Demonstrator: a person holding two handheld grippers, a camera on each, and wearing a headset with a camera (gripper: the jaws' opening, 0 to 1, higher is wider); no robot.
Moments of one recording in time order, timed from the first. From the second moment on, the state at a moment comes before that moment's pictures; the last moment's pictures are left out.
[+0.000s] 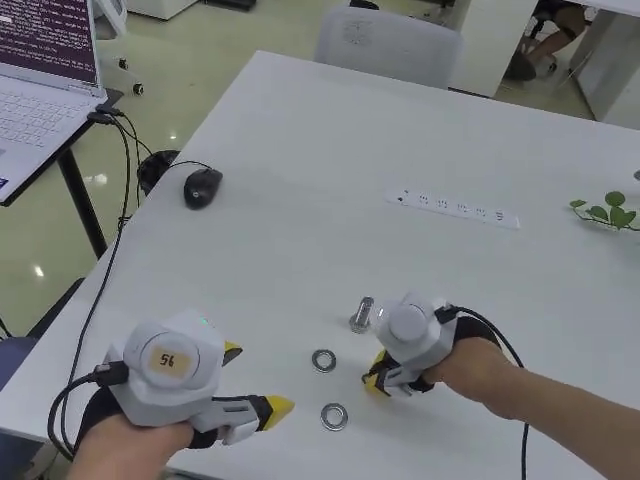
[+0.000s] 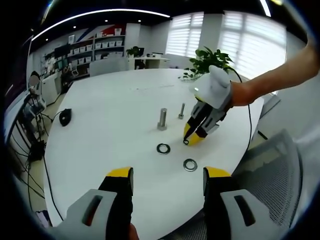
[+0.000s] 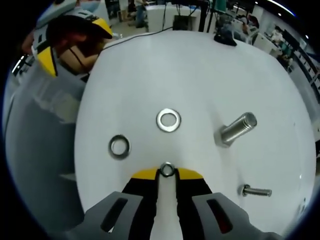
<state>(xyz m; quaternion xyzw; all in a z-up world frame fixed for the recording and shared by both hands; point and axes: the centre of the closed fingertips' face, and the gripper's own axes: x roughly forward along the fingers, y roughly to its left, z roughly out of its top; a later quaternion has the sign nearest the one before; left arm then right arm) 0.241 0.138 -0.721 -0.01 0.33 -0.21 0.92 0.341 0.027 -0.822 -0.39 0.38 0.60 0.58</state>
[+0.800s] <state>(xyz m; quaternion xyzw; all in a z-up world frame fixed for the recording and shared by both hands) 0.247 0.130 -0.719 0.00 0.32 -0.22 0.92 0.346 -0.011 -0.823 -0.34 0.41 0.56 0.63</state>
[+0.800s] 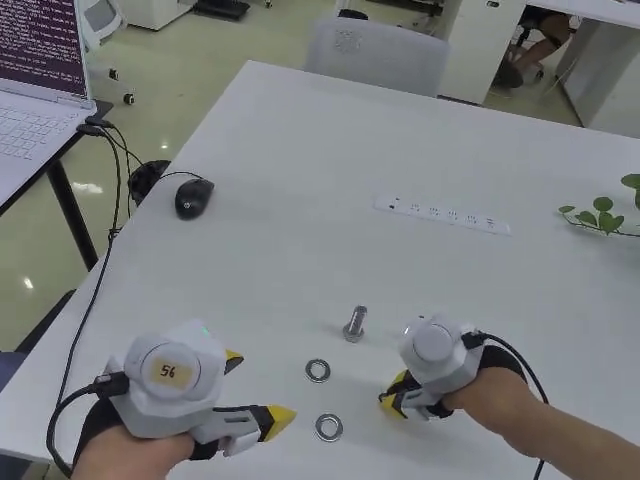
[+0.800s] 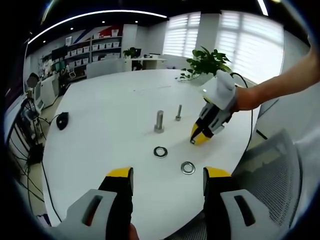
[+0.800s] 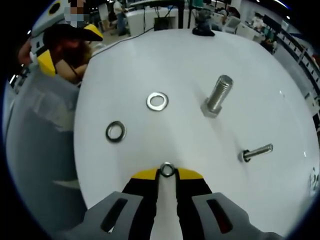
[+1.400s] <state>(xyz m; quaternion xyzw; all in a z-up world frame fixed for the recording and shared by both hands) 0.246 0.121 -0.724 0.00 0.33 -0.23 0.92 0.346 -0.025 -0.827 -0.40 0.41 0.57 0.59</state>
